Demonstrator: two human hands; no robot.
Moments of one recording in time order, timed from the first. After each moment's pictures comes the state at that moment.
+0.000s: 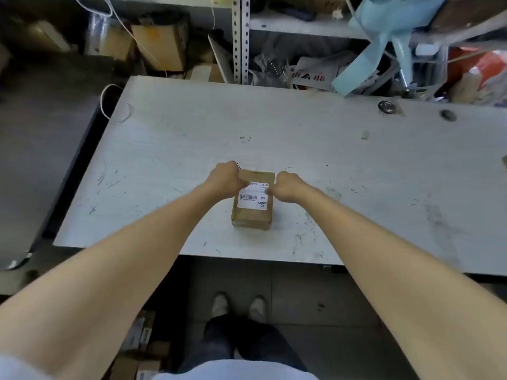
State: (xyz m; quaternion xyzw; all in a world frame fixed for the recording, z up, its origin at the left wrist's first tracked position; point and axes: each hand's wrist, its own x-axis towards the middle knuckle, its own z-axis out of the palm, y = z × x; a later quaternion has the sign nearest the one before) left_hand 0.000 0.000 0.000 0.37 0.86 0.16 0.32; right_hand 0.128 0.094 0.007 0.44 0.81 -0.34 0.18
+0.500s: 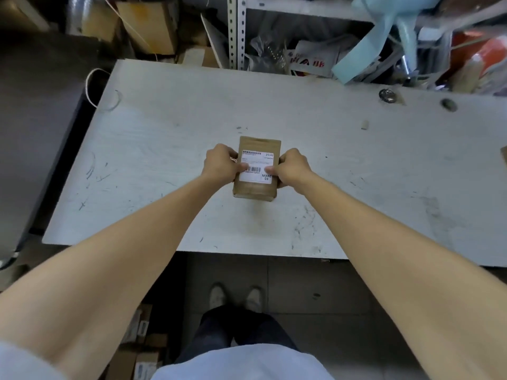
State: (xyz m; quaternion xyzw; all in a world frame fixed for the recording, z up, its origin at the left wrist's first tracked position) left_hand -0.008 0.010 0.002 0.25 0.83 0.34 0.37; right_hand 0.118 0.106 0.011 0.52 0.68 -0.51 0.00
